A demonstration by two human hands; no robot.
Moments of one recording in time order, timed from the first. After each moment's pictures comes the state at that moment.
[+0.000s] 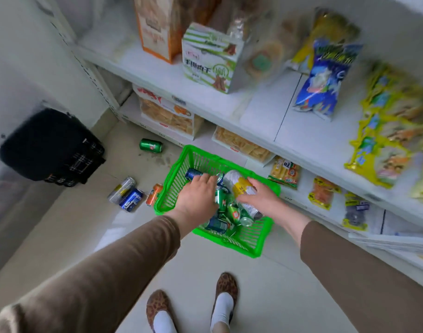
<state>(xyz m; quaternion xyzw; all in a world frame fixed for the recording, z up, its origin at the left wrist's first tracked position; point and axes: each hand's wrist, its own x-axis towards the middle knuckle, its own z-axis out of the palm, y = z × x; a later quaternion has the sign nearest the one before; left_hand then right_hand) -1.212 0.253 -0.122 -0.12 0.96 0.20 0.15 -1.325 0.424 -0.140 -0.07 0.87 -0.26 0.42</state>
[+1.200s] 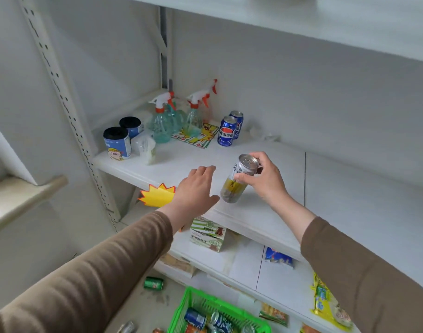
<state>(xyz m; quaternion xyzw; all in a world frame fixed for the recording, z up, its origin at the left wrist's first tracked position) -1.389 0.063 0.337 -0.09 0.98 0.16 -0.11 -1.501 0.231 0.366 -0.22 0.86 -0.46 0.02</state>
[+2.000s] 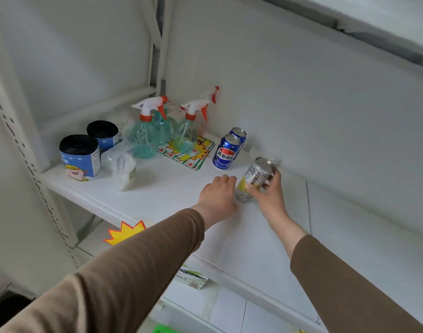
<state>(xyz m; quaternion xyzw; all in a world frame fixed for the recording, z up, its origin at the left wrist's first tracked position) -1.562 0.037 0.304 -0.04 0.97 0.22 -0.08 -1.649 0.184 0.302 -0.14 0.83 -0.54 0.00</state>
